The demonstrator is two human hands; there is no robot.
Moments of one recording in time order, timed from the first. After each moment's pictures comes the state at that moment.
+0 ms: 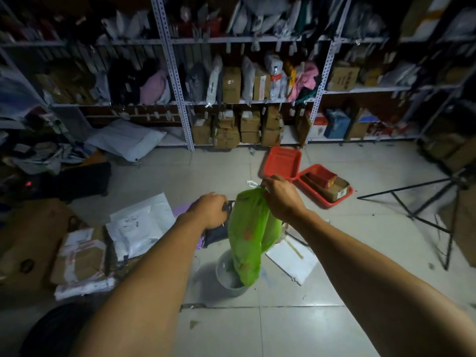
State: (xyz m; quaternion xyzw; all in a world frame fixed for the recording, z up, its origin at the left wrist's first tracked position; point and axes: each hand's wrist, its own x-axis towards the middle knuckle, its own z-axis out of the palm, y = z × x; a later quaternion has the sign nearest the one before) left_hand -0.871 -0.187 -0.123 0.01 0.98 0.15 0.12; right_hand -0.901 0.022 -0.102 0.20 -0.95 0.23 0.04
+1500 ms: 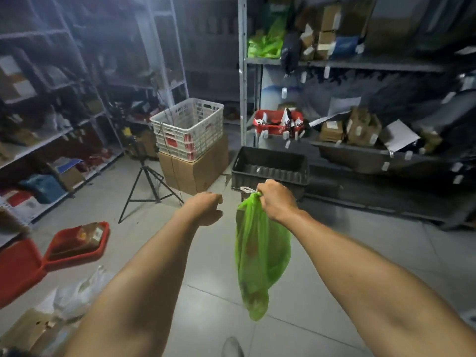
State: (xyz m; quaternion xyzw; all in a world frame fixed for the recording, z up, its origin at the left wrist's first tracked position) left_hand -0.530 0.497 0.019 0.62 0.78 -0.01 0.09; right_hand -0.339 0.590 0.023 -0.41 -0.90 0.07 0.13
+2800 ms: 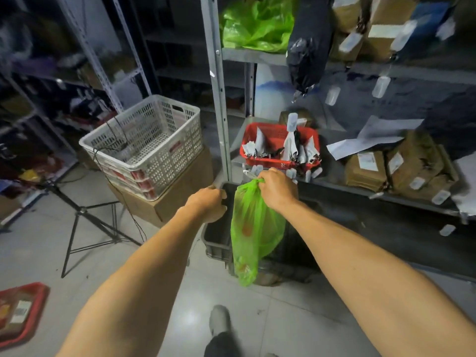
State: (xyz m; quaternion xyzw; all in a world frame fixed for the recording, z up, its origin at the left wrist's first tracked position) left_hand -0.722 1.166 -0.023 0.59 0.79 -0.03 0.16; right_hand -0.550 1.261 -0.007 -0.48 -0.86 0.15 0.13
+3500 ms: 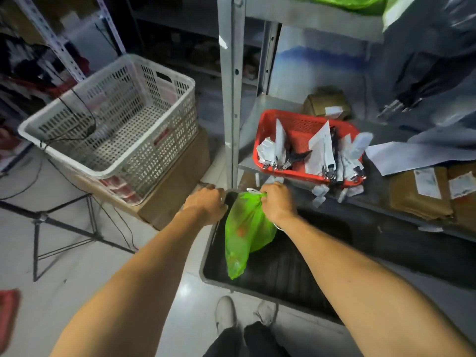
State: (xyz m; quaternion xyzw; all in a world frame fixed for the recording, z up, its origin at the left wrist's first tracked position) left_hand -0.882 1.359 -0.134 0.57 0.79 -0.02 0.24; right_hand -0.710 1.448 -0.148 -0.52 -0.82 0.23 0.02
